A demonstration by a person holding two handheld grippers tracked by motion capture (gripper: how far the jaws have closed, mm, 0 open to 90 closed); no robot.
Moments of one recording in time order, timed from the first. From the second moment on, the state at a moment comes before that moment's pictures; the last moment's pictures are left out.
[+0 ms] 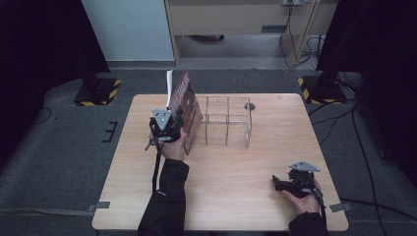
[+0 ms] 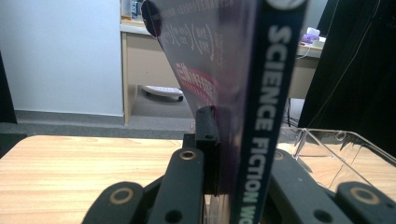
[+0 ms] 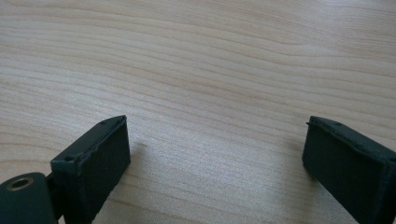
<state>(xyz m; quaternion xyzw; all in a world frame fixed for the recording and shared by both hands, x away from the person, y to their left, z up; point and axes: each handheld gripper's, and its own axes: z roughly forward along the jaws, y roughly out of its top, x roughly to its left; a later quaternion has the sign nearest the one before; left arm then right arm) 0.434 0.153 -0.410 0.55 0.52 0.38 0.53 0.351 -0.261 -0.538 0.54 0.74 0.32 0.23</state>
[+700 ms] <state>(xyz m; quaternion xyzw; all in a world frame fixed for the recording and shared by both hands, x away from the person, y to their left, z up) 0.435 0.158 -0.423 0.56 0.52 0.39 0.53 0.350 -0.261 -0.538 0.54 0.74 0.32 0.23</state>
